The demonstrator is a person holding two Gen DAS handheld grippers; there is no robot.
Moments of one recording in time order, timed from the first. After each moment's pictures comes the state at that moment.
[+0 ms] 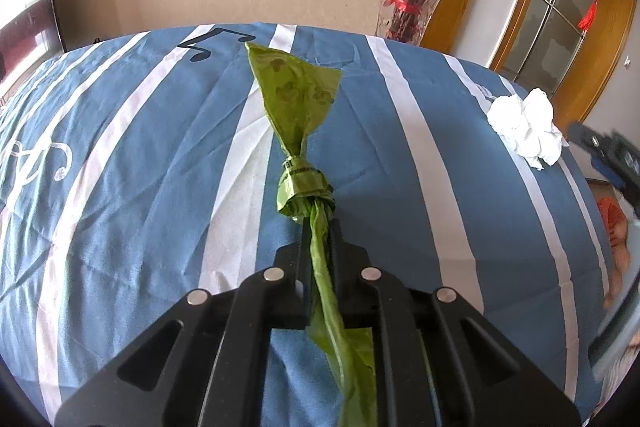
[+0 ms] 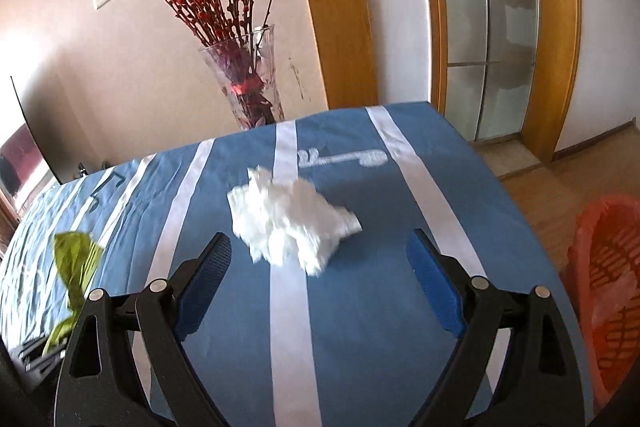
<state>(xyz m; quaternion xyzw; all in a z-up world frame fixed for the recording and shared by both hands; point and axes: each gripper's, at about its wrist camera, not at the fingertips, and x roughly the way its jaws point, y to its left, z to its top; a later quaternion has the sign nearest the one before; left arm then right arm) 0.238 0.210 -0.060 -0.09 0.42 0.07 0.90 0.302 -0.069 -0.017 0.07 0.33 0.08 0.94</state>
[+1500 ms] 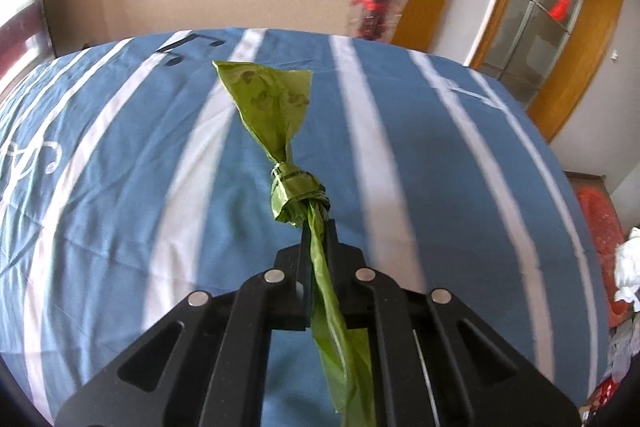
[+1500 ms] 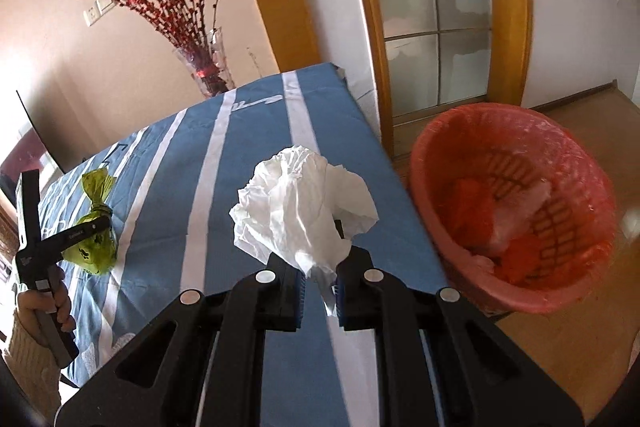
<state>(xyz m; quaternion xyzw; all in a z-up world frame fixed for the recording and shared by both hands) 0.227 0.165 -0.045 -0.09 0.42 0.04 0.90 0.145 -0.207 -0.015 0.11 0.36 0.05 0.93</state>
